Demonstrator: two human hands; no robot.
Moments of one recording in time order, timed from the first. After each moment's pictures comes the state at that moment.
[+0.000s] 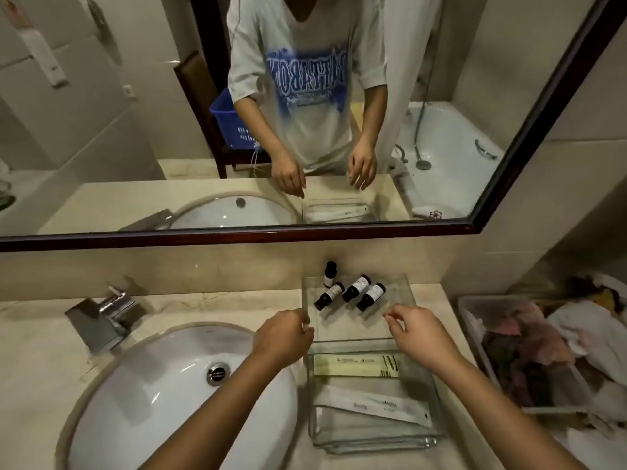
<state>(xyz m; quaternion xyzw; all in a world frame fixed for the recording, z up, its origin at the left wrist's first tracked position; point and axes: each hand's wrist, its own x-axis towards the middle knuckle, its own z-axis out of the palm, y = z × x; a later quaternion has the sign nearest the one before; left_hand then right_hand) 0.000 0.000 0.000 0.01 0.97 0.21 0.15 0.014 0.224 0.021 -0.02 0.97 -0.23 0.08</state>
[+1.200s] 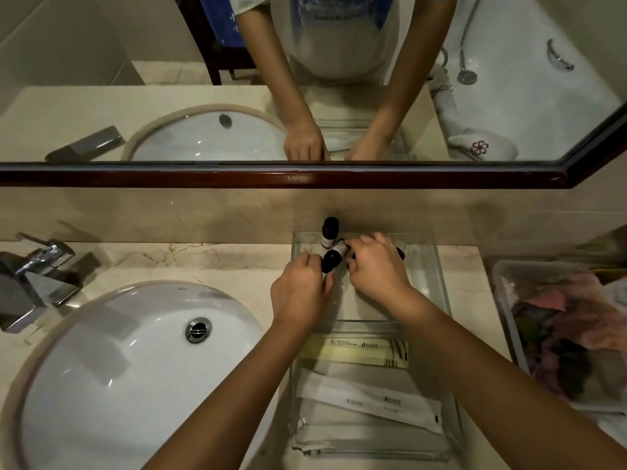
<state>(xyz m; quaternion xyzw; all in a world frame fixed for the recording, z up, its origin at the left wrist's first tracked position) -0.072 0.057 -0.089 -0.03 0.98 0.17 0.00 -0.119 0.188 -0.085 -0.12 0.98 -0.14 0.09</state>
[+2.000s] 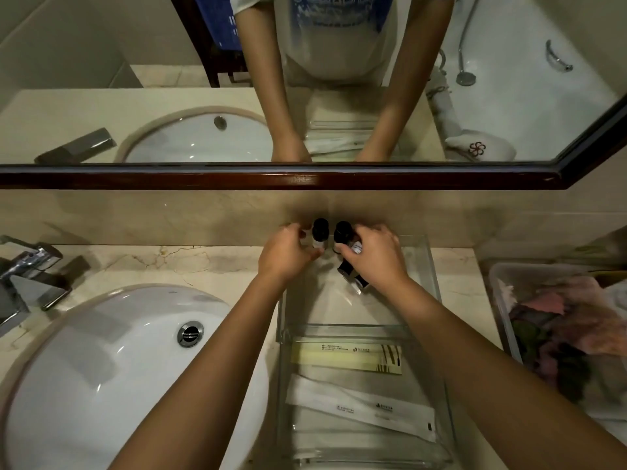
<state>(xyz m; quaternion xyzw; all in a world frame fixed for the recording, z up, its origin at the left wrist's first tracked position) -0.135 0.045 -0.079 -0.08 0.93 0.33 0.12 -0.141 0.201 -0.093 -0.03 0.97 -0.24 0.06</state>
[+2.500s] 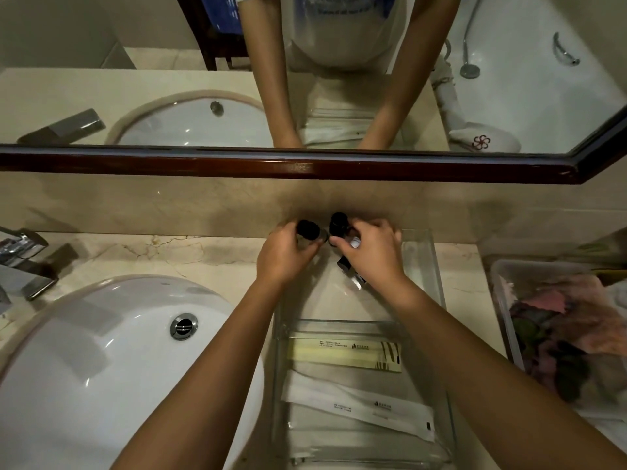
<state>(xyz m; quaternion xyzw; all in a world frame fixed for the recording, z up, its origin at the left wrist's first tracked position) -0.129 0.043 -0.108 -0.07 0.93 0.35 0.04 -0.139 0.194 -0.103 -0.01 0.96 -0.27 0.02</state>
